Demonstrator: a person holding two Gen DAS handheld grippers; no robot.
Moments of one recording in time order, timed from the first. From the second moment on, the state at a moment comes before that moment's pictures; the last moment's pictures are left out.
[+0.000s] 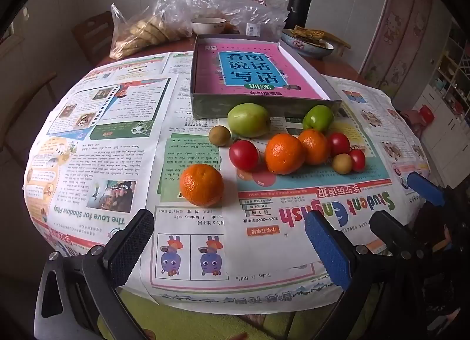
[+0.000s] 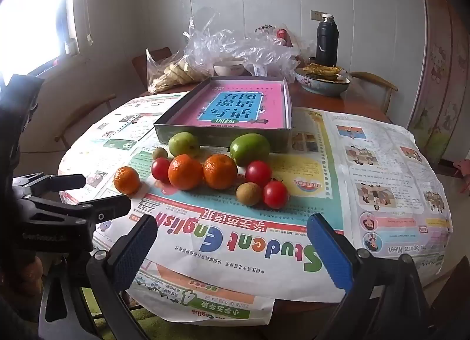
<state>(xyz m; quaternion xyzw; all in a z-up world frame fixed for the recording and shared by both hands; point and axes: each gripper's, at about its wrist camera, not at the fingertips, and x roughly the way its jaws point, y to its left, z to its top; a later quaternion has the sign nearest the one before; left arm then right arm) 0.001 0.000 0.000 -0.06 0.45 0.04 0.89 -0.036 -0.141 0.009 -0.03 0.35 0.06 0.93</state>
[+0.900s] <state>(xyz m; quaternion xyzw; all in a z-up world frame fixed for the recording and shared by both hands) -0.004 0.000 0.006 -0.06 0.45 0.03 0.89 -0.034 -0.142 0.008 -0.04 0.36 0.06 0.93</state>
